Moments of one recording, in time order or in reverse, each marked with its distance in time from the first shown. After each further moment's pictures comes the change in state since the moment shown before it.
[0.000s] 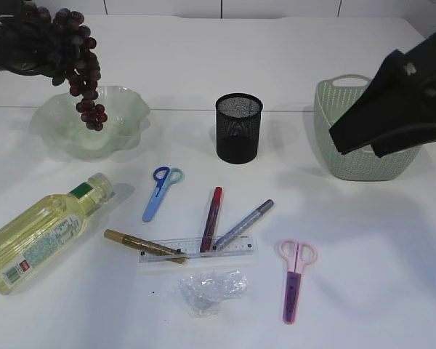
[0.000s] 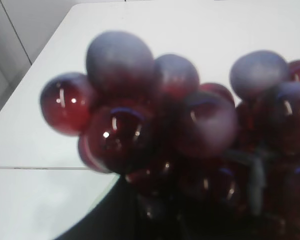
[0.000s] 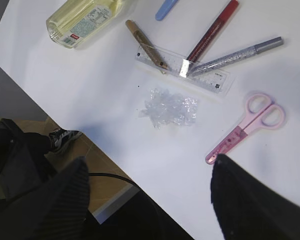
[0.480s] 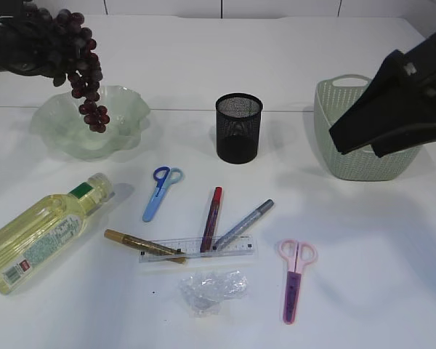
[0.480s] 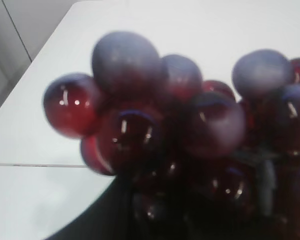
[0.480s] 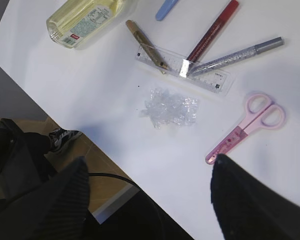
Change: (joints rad) left arm 0.000 0.002 0.000 -0.011 -0.002 0.000; right arm 0.000 0.000 0.000 0.000 0.000 -0.002
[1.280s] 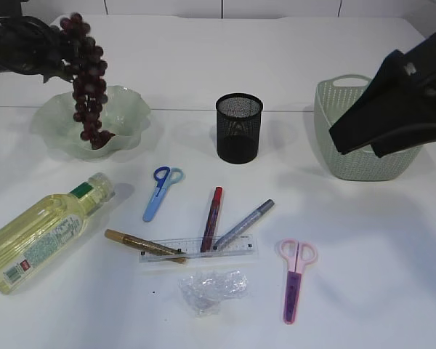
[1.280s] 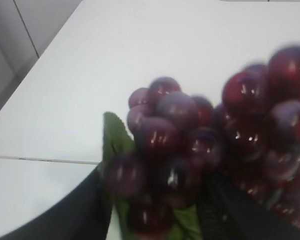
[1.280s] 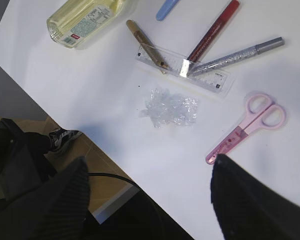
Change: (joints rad) left arm 0.000 0.004 0.000 -0.045 -0.022 0.008; right arm 0.000 0.000 0.000 0.000 0.000 0.000
